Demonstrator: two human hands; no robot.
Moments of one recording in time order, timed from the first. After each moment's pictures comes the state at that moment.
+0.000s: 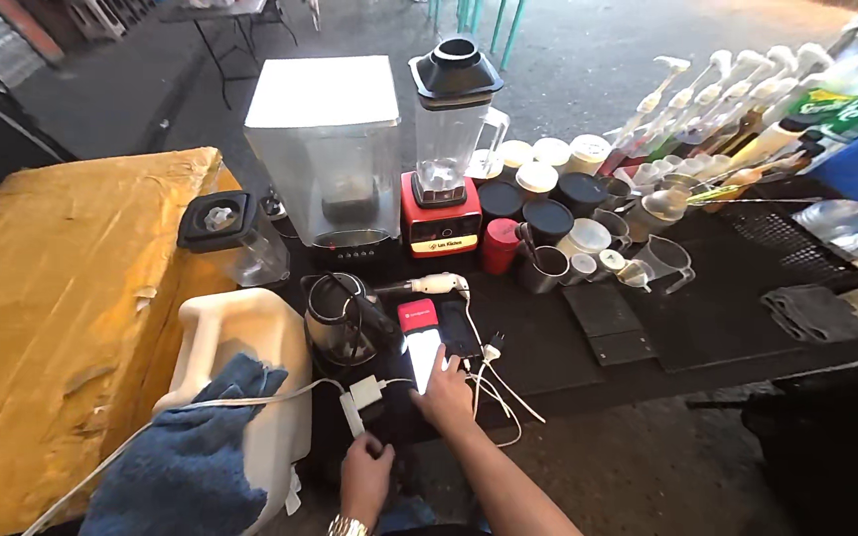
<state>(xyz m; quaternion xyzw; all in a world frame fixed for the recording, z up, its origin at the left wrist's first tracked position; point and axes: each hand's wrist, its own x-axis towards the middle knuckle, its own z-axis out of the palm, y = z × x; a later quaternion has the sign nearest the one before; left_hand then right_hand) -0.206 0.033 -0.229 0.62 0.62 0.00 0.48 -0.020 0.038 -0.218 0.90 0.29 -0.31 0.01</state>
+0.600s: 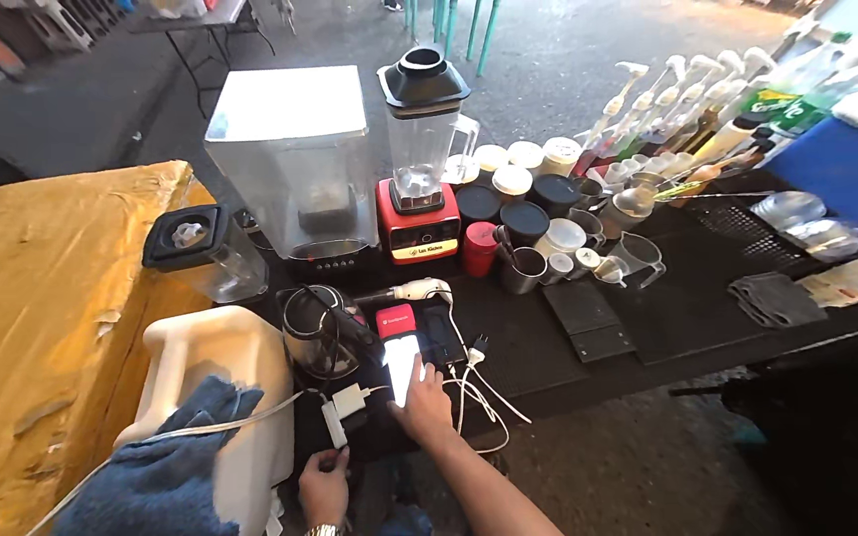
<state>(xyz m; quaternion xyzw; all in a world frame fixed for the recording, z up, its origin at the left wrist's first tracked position) -0.228 0.047 -0.282 0.51 0.71 0.16 0.46 -0.025 0.038 -0.226 0.88 0.34 -0.32 -0.02</state>
